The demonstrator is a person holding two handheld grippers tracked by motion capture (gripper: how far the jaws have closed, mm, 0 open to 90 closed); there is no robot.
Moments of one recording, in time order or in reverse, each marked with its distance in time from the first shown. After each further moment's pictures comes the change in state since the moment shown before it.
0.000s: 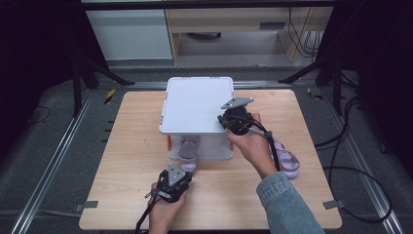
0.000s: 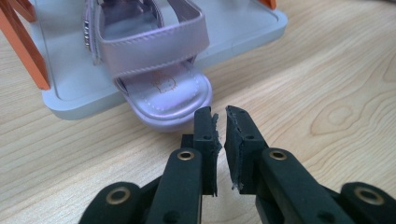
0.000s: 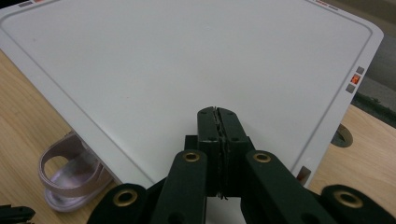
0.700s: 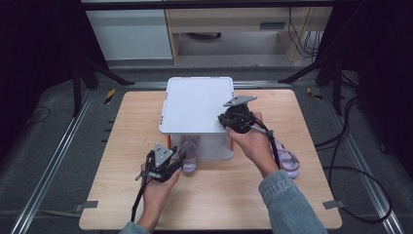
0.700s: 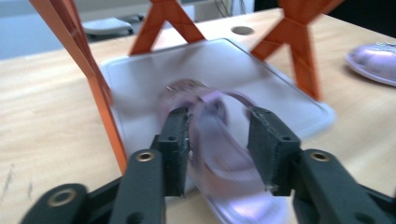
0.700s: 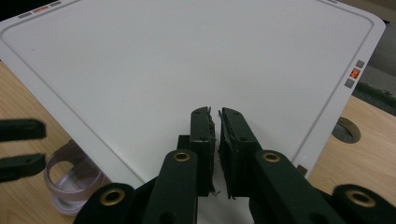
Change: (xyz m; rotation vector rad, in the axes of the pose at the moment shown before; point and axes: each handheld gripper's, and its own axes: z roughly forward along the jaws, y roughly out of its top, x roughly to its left) left arm 0.037 0.041 -0.014 -0.185 0.059 -0.032; right arm -0.007 0.000 0.001 0.000 0.023 0.050
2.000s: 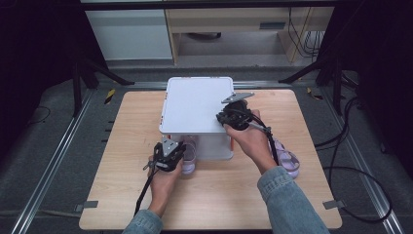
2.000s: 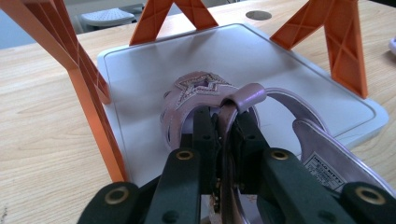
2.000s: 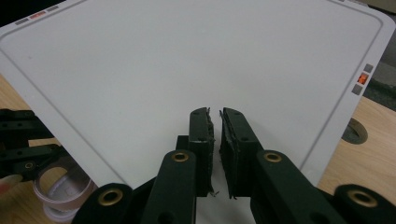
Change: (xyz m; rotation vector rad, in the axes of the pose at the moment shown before) left arm 0.019 -0.004 0.056 0.018 0.047 0.003; right arm -0.002 0.008 0.006 0.022 0.014 0.014
